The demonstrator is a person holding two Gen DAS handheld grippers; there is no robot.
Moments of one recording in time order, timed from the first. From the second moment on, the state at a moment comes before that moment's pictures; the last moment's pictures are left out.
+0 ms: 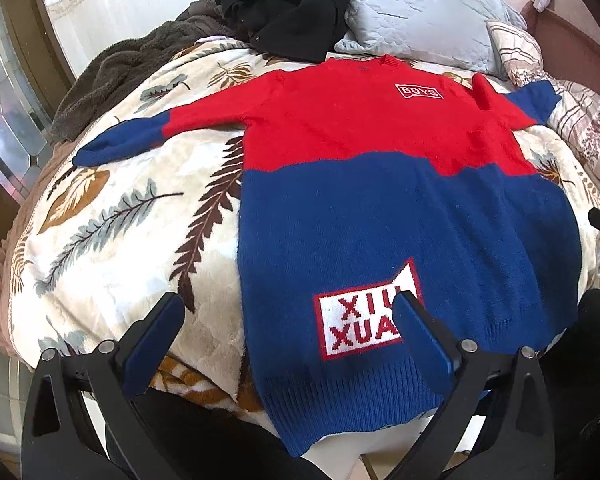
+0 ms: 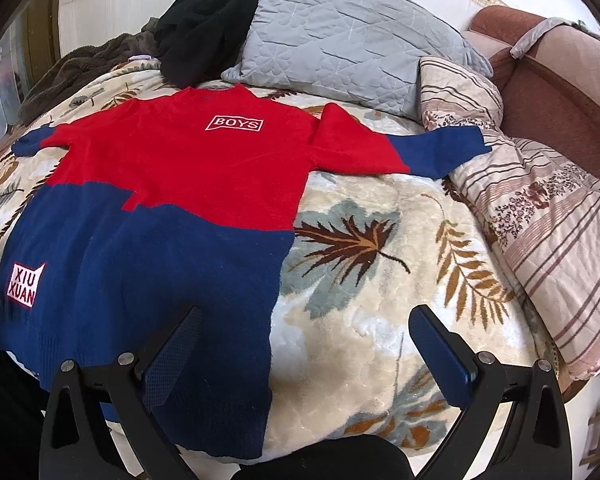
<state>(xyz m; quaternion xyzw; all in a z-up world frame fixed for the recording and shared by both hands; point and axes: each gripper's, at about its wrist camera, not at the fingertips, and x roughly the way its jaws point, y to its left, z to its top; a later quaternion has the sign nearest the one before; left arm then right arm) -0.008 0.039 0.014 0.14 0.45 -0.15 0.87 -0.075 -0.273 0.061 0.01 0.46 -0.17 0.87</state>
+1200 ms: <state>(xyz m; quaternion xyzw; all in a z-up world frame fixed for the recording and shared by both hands) 0.001 0.044 0.009 0.13 0.47 -0.14 0.86 -0.081 -0.278 0.049 0.05 0.47 -0.14 0.87</state>
